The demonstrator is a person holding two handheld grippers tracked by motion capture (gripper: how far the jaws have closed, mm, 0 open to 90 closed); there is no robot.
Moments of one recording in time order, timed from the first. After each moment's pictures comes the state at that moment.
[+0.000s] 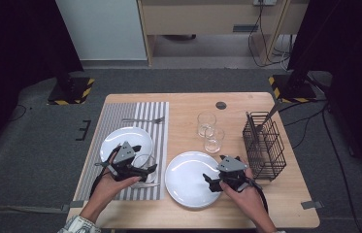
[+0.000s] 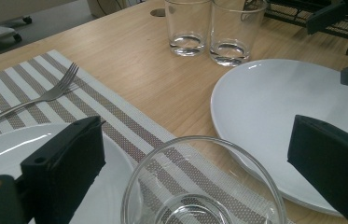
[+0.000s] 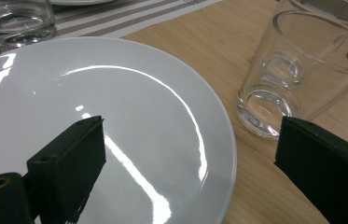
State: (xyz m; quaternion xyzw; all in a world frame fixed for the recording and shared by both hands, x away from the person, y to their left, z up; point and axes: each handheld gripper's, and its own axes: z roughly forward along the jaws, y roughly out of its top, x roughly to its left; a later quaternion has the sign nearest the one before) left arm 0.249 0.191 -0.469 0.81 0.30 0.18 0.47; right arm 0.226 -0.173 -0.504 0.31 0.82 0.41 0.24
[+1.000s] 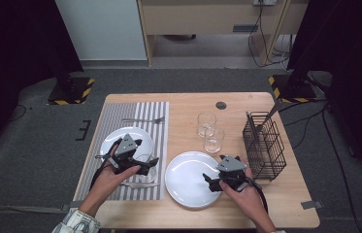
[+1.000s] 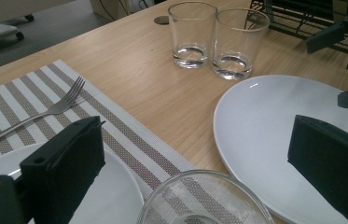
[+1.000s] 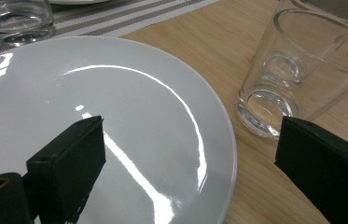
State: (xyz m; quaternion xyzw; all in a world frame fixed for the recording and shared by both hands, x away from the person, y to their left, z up) left arm 0.259 0.182 -0.445 0.81 0.31 0.18 0.46; right arm 0.227 -0.172 -0.505 0.31 0.82 0.41 0.24
